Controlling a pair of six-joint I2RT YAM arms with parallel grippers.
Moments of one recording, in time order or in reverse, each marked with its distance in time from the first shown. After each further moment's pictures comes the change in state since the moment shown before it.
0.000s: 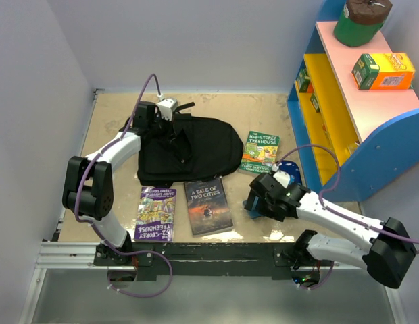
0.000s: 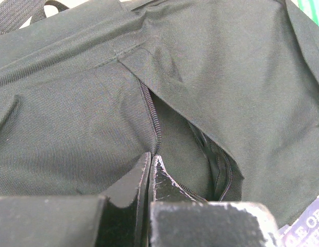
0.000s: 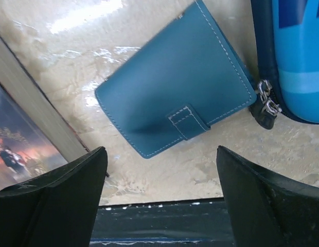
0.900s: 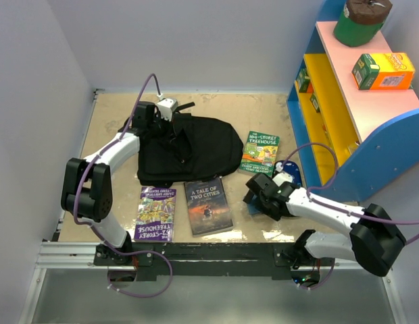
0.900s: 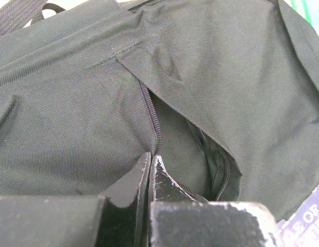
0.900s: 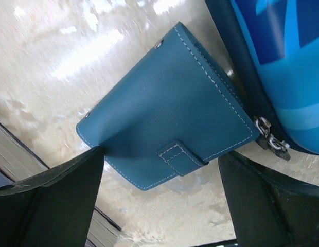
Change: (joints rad) left arm 0.000 -0.019 -0.008 -0.002 0.011 0.011; right arm -0.037 0.119 -0.074 0.143 0.090 0.174
